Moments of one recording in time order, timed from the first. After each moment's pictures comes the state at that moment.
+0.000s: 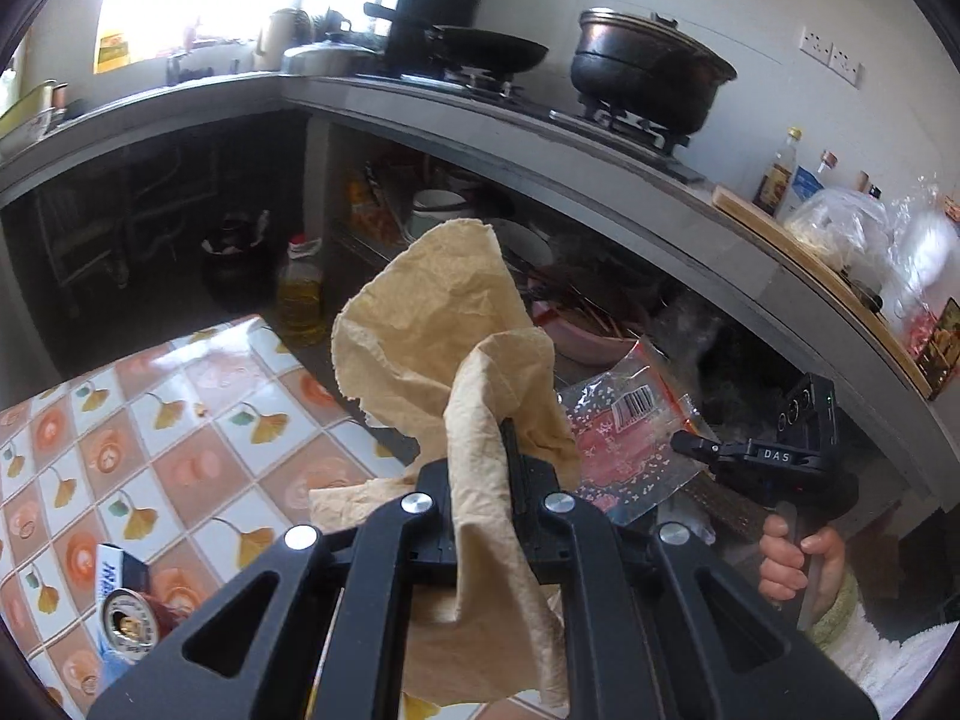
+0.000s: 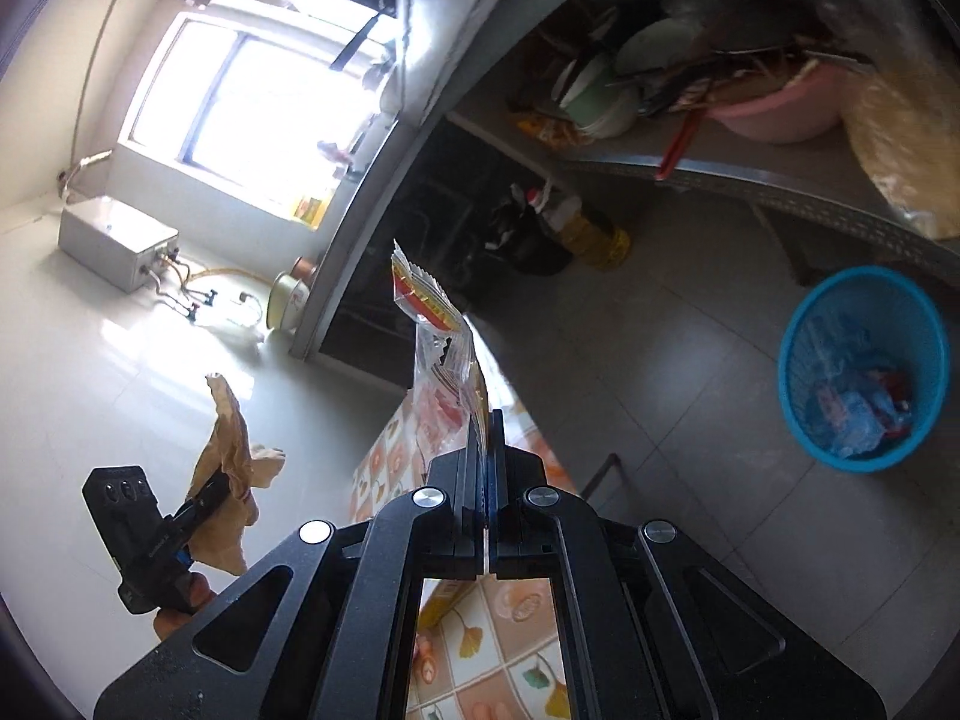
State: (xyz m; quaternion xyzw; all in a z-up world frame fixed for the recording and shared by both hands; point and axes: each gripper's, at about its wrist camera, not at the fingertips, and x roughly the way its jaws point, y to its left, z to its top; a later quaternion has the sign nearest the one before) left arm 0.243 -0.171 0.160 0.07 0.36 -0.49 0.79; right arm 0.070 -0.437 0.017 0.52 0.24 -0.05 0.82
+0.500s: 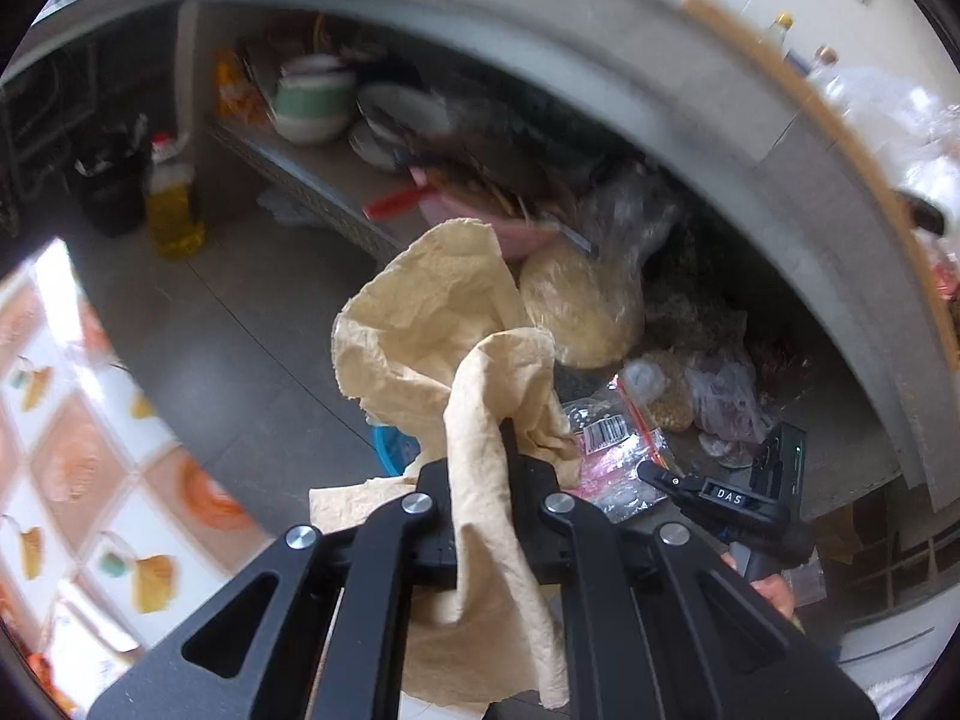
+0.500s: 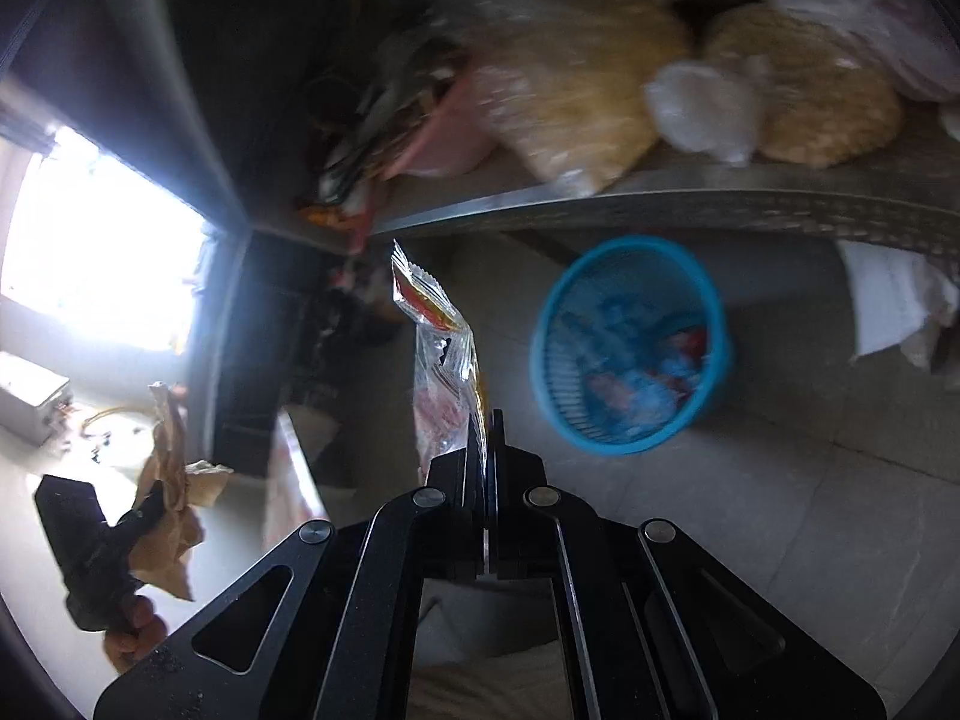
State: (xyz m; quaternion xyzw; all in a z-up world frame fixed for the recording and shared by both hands) left arm 0.202 -0.367 0.043 0.11 0.47 -0.53 0.69; right arm -0.065 -0.511 -0.104 0.58 0.24 -0.25 0.74
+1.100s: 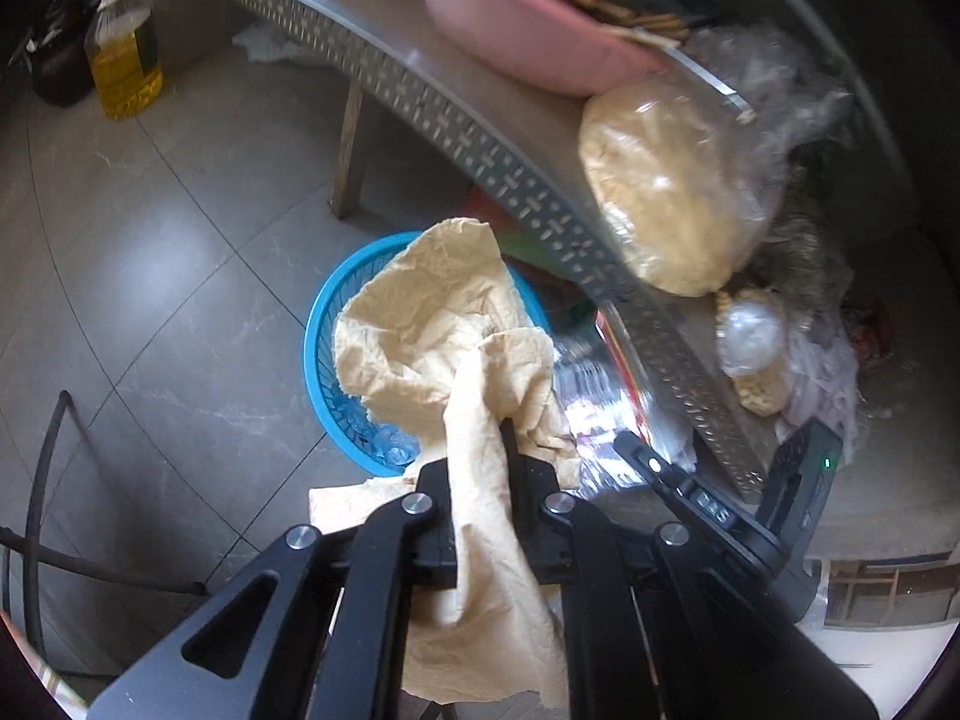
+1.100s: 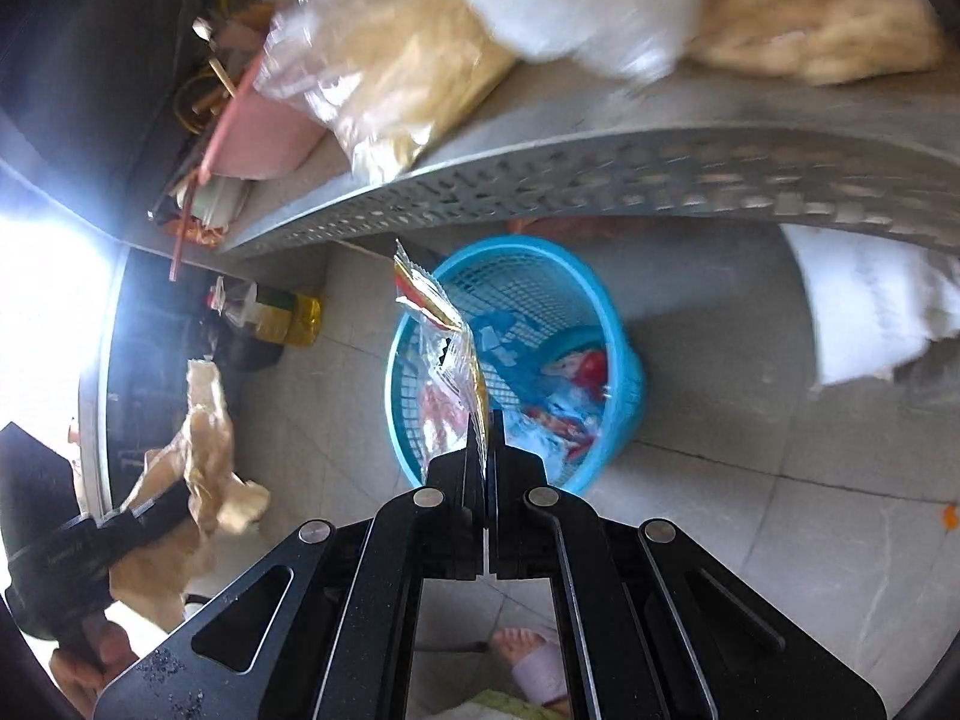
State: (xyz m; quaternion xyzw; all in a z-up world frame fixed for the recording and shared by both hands) left arm 0.212 -0.499 -0.133 0.14 0.61 -0.47 0.62; right arm -0.014 -0.563 -0.210 0.56 0.29 -0.32 0.70
